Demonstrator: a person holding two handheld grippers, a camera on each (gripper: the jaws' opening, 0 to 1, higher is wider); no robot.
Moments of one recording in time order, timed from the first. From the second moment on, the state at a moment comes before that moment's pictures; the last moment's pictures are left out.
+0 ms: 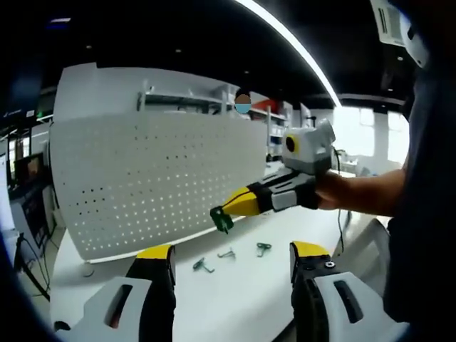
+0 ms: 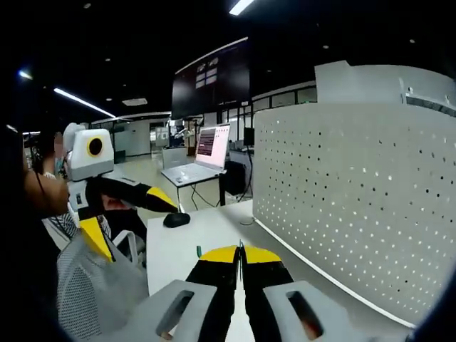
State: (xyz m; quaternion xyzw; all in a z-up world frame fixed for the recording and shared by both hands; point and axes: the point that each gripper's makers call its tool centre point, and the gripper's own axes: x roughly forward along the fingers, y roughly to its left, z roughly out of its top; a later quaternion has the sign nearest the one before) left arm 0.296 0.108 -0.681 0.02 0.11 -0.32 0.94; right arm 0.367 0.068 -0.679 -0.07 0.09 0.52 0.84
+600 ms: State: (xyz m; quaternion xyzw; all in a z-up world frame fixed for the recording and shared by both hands) left arm 0.315 0.105 -0.653 -0.02 0.07 -0.31 0.95; right arm 0.360 0.075 -0.645 -0.01 0.07 0.51 0.85
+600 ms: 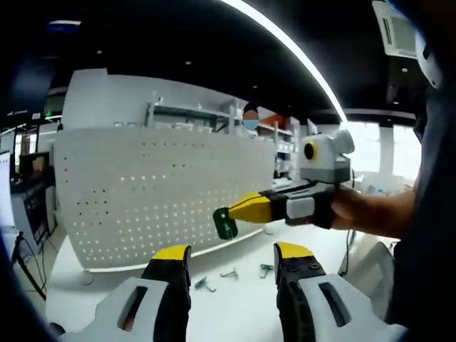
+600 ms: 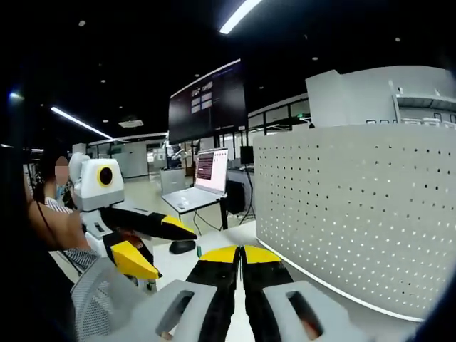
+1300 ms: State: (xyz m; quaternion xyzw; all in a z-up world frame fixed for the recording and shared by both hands) left arm 0.333 0.091 -0.637 -0.05 0.03 -0.30 0.95; right arm 0.345 0.081 -0.630 0.03 0.05 0.50 0.86
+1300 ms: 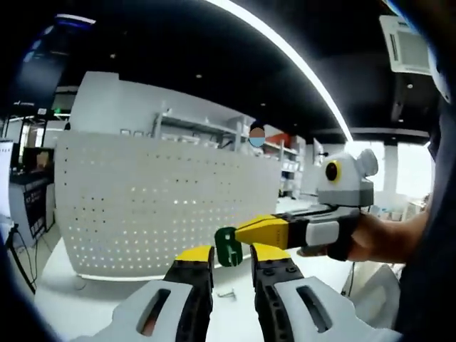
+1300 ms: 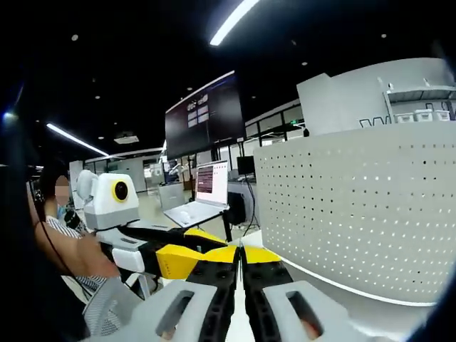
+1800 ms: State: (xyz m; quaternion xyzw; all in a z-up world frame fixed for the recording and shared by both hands) left arm 0.337 0.090 -0.639 -0.04 0.02 -0.30 0.95; right arm 0.344 0.081 -0.630 0.04 0.06 0.50 0.86
